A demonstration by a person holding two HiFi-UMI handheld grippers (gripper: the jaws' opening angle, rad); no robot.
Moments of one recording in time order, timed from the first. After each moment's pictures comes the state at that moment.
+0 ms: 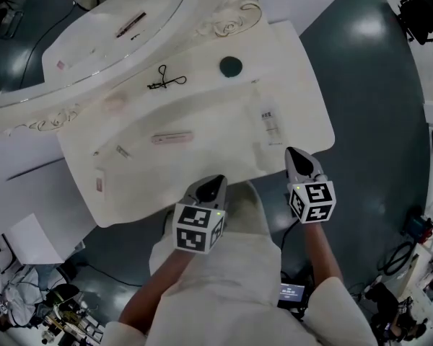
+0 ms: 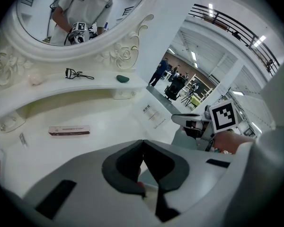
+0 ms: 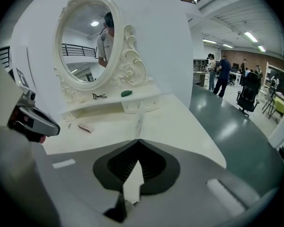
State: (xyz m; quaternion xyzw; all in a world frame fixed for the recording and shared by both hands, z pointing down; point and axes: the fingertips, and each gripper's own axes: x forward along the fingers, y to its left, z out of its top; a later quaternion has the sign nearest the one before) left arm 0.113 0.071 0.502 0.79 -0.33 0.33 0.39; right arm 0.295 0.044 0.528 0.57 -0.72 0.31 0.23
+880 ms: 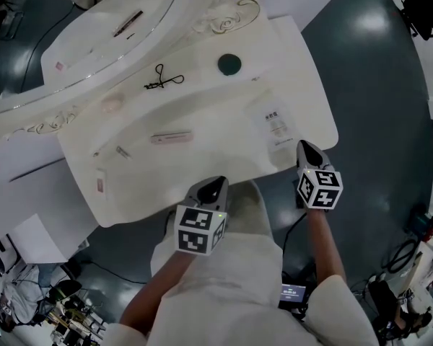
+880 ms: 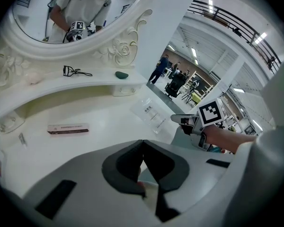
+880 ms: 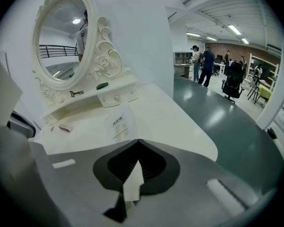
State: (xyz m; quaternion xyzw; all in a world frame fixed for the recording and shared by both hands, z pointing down) left arm 0.116 0.075 0.510 0.79 -0.33 0.35 0.39; right arm 0.345 0.042 0.573 0.62 -0.66 0.36 0.23
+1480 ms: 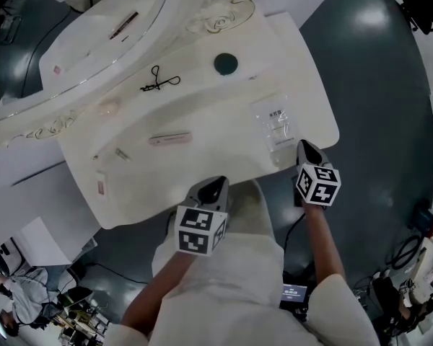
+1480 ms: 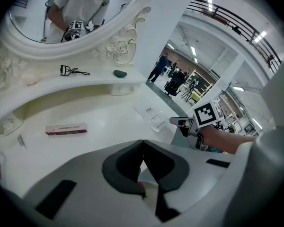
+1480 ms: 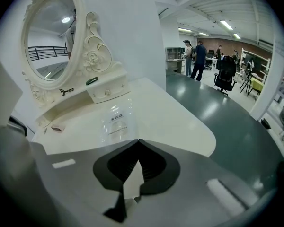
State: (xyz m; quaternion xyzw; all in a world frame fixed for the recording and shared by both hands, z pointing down) left arm 0.120 0.074 0.515 0.79 -0.32 0.35 0.39; right arm 0.355 0.050 0.598 0.64 -0.62 0.39 0.23
